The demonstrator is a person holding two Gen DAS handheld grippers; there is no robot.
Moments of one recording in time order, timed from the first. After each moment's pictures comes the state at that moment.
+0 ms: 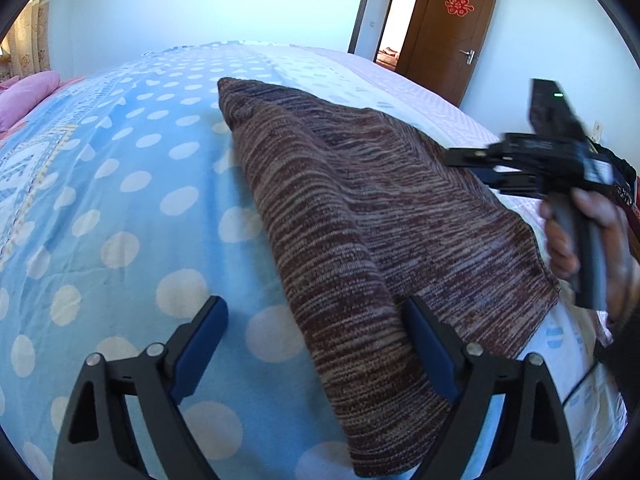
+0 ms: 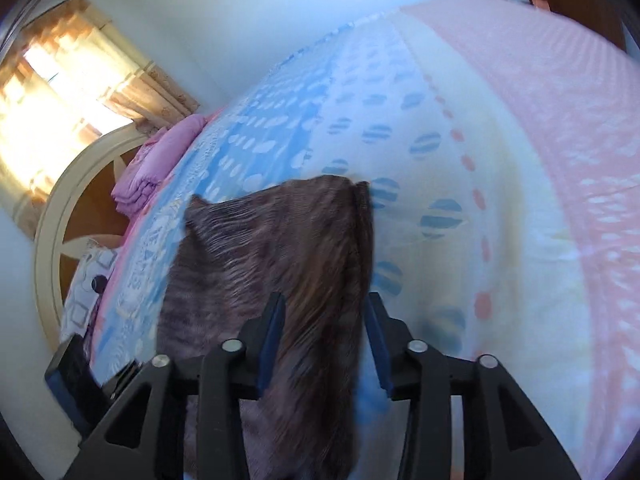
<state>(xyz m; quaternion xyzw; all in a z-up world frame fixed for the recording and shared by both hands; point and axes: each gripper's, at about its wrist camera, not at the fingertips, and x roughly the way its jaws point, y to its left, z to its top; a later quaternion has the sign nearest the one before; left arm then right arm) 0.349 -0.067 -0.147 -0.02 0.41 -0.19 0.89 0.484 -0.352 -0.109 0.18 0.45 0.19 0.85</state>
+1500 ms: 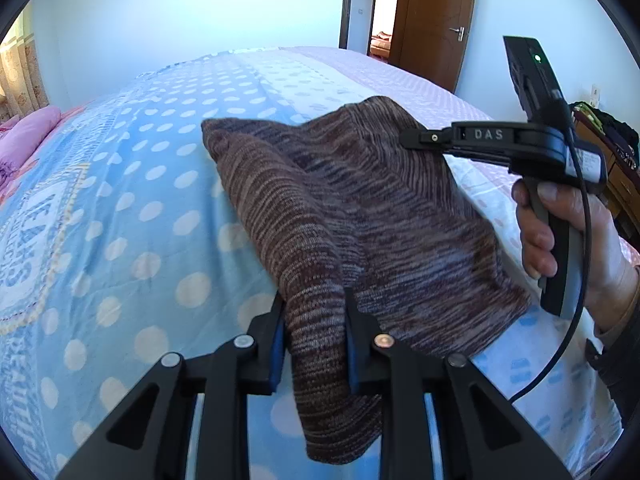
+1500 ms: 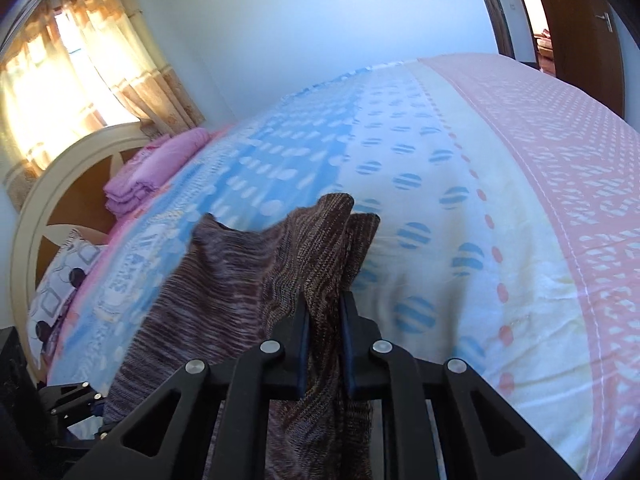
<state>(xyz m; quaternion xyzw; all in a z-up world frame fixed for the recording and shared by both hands) 0.312 -0.086 -0.099 0.05 0.42 -0.17 0.89 0.438 -0.306 -0.069 0.11 0.37 0.19 0.90</state>
